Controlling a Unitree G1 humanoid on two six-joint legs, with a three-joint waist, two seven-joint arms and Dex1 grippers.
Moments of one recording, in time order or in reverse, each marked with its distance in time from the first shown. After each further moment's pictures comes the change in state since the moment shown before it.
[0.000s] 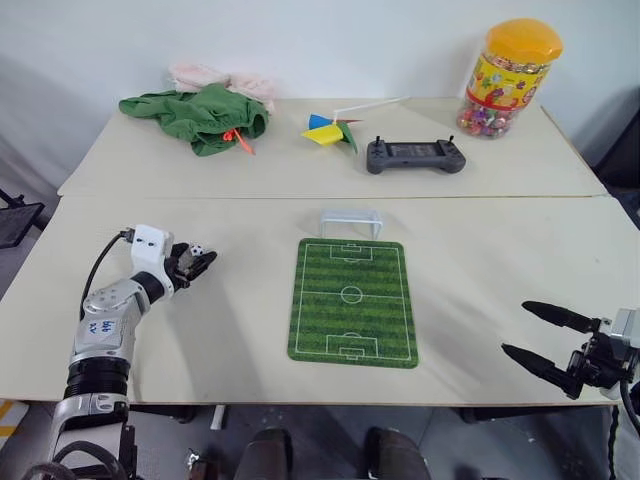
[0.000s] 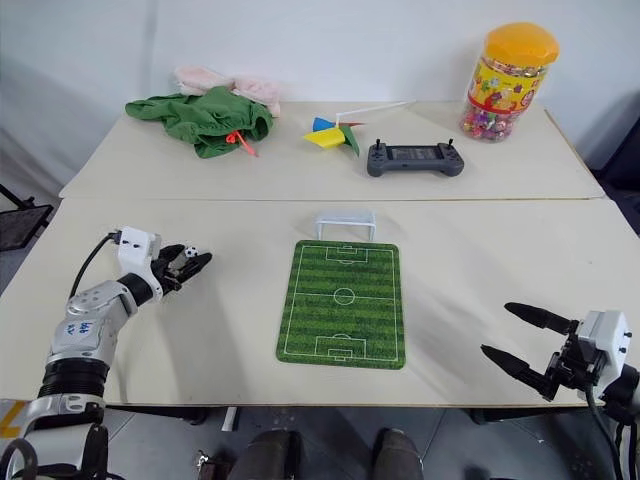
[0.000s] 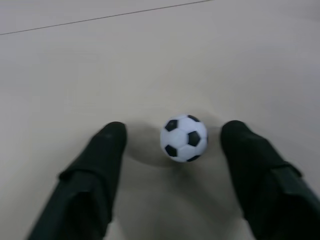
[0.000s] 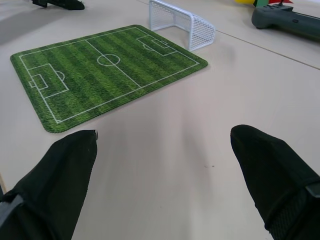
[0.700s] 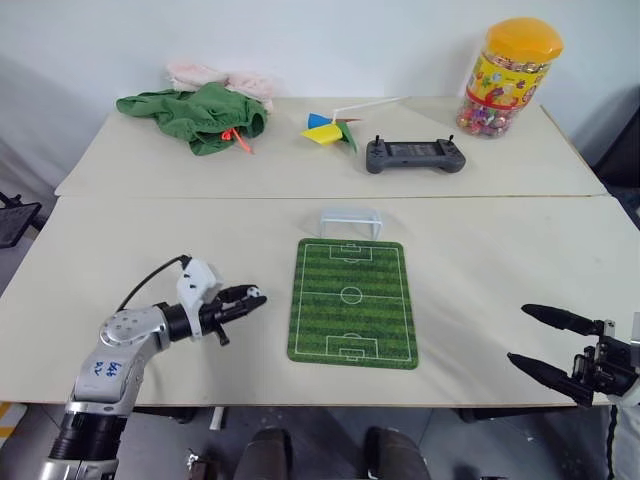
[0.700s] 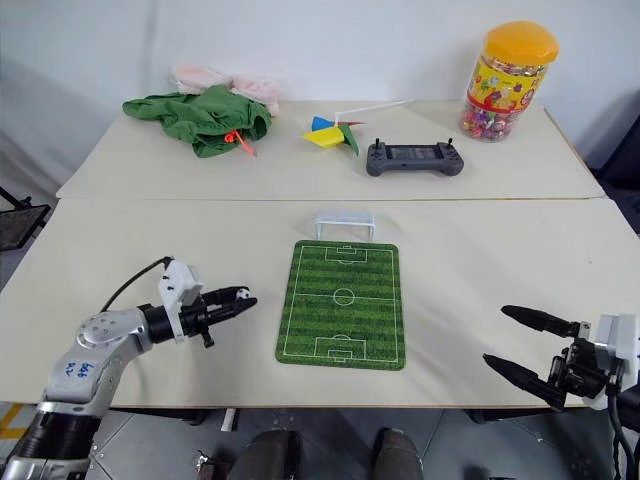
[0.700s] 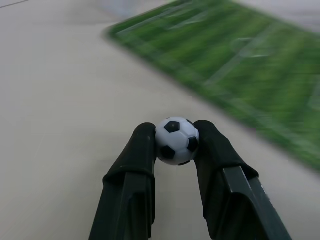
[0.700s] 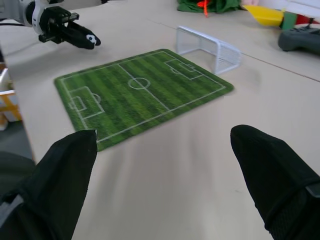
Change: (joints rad) left arm 0.339 0.026 -0.150 -0.660 -0.130 0.140 -0.289; right arm 0.065 0.008 -0.035 -0.108 0.105 0.072 0.099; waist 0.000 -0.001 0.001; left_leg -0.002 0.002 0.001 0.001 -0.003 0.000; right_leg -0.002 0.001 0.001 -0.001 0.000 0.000
